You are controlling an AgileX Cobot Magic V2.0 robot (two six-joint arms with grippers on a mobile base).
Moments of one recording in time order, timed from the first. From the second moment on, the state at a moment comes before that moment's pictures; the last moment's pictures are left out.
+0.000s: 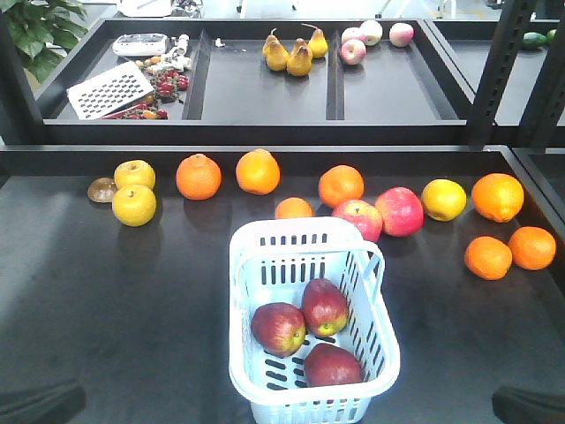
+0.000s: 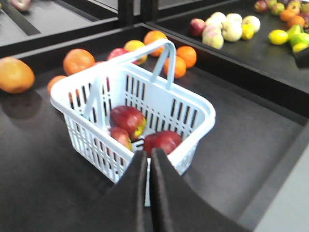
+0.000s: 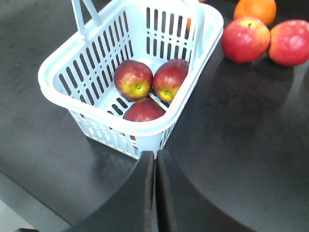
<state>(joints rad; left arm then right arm) -0.45 0.41 -0.31 -0.89 0.44 0.81 0.35 0.40 -0.34 0.25 0.63 -0.30</state>
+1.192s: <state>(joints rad) -0.45 0.41 -0.29 -0.42 0.41 0.36 0.35 0.38 -0.33 0.25 0.61 -0.29</state>
